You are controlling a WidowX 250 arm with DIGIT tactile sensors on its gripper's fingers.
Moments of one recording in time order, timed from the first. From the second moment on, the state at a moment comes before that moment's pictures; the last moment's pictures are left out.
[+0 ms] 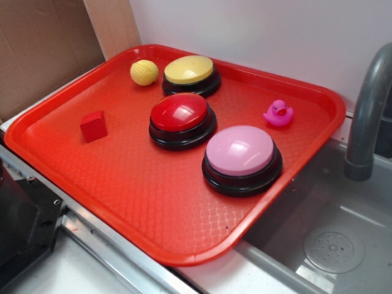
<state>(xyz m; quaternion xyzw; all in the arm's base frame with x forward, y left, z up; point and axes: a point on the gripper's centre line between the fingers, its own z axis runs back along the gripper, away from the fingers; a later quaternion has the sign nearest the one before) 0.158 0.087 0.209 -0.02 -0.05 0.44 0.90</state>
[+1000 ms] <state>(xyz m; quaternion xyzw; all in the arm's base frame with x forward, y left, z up) 0.172 0.078 0.082 0.01 0.03 0.41 0.91</state>
